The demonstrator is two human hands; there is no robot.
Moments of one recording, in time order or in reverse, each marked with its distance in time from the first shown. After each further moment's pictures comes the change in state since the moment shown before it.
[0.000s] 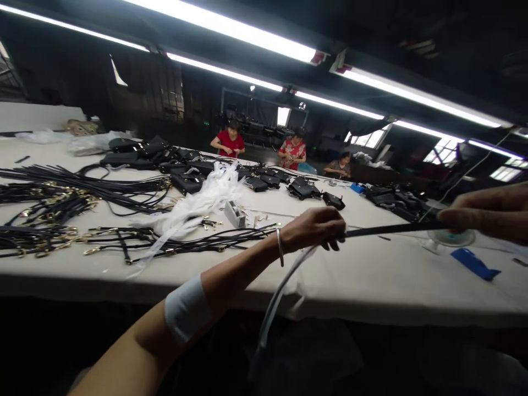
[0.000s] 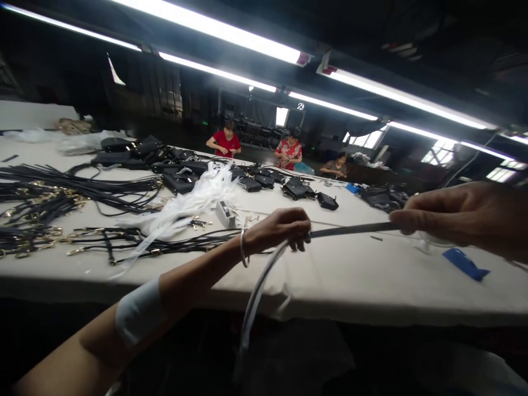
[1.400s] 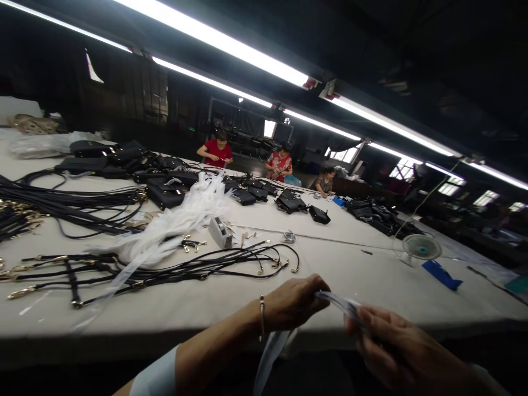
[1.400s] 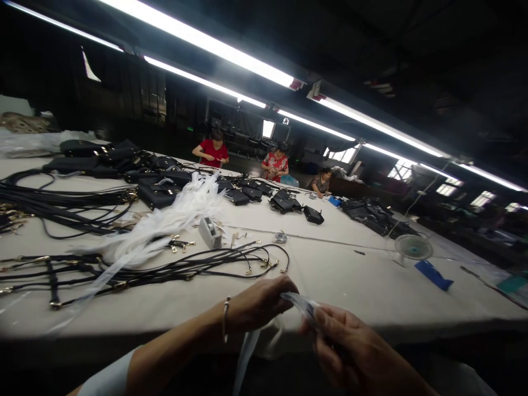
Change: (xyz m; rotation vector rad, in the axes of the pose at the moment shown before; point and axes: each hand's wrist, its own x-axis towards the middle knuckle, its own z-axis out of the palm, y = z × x) left_hand -0.050 -0.050 -0.016 0.500 -0.084 -0.026; right_hand -0.045 -0.036 0.153 1.426 -0.802 0.365
